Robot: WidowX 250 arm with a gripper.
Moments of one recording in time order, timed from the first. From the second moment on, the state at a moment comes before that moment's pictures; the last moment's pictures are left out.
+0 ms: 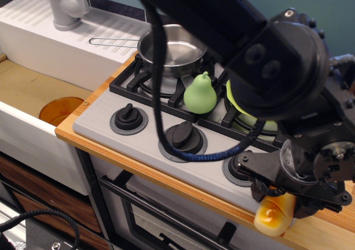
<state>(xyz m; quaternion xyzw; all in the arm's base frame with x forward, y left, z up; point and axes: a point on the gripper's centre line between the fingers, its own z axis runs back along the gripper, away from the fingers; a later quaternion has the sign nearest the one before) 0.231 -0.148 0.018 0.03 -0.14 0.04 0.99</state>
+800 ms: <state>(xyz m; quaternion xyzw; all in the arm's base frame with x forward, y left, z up) 0.257 -0.100 0.105 0.08 -0.09 -0.01 0.99</state>
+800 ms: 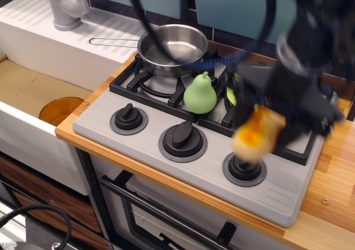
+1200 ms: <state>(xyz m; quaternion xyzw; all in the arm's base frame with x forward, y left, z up) 0.303 -0.073 0.109 0.06 -0.10 -0.04 0.99</state>
